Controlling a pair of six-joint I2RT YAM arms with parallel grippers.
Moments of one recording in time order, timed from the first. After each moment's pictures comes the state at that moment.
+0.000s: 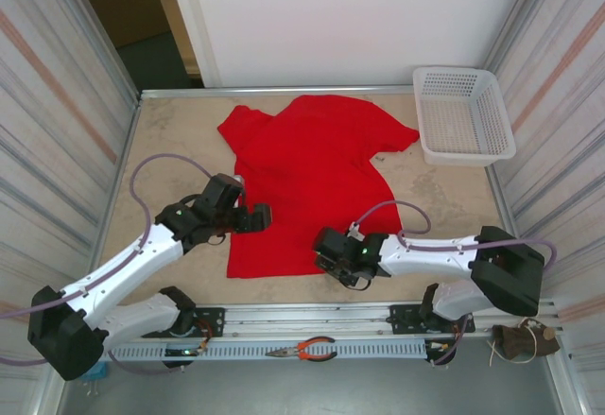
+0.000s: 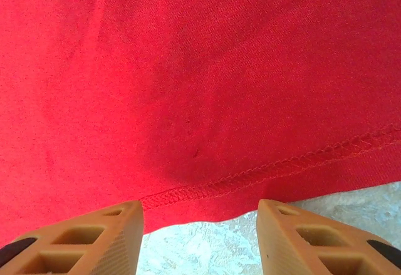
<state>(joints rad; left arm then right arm) -0.66 1.03 0.79 -0.71 -0.07 -0.63 1.16 1.37 0.64 -0.44 0.11 1.64</state>
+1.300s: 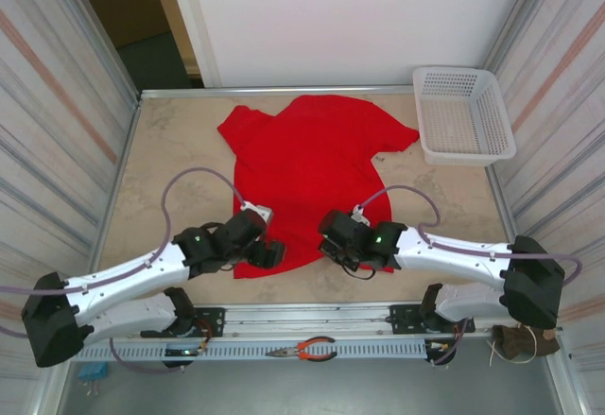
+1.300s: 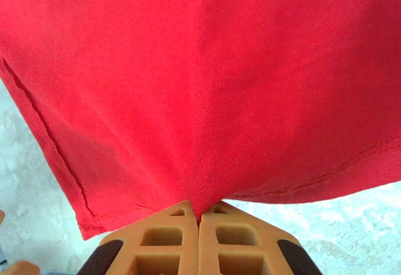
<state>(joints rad) -1.01 1.00 0.63 -0.59 -0.17 -0.52 1.09 1.24 0.74 -0.55 0.14 1.56</state>
